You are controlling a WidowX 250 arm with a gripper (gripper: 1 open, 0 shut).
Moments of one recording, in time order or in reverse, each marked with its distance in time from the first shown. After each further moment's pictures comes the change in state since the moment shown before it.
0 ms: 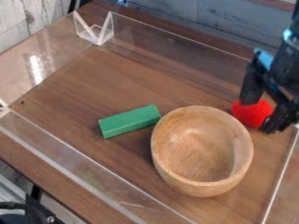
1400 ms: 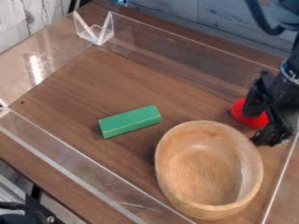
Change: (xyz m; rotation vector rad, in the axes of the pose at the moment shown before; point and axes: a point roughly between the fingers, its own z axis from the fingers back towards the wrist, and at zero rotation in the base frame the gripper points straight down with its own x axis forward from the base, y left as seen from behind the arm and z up) arm 0.015 0.032 -0.032 0.124 -0.018 -0.186
